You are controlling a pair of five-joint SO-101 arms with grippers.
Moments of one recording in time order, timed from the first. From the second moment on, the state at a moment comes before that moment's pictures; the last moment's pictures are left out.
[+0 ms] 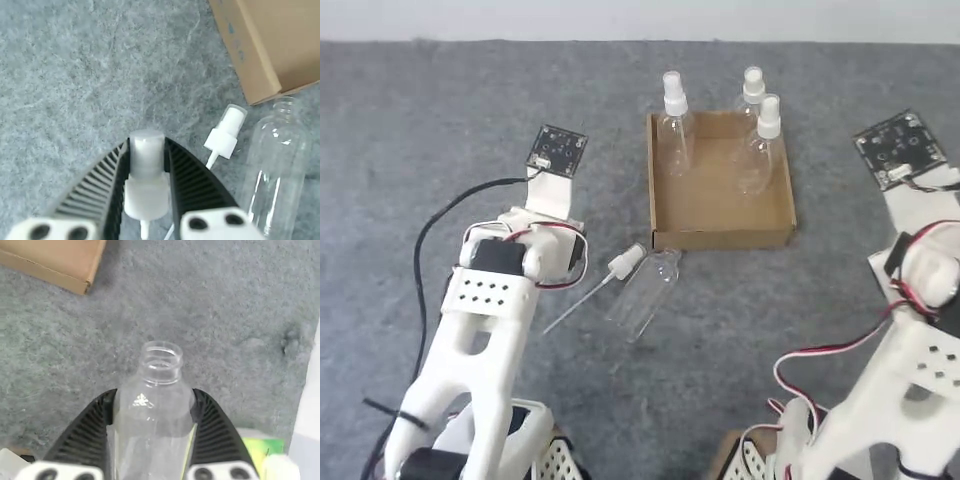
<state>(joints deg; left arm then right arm) 2.3 -31.2 49.1 53.8 -3.9 23.6 -37.6 -0.9 100.7 48.5</state>
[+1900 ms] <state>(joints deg) -2.6 -62.8 29.0 62.1 8.2 -44.3 -41.0 53.4 41.1 9.7</state>
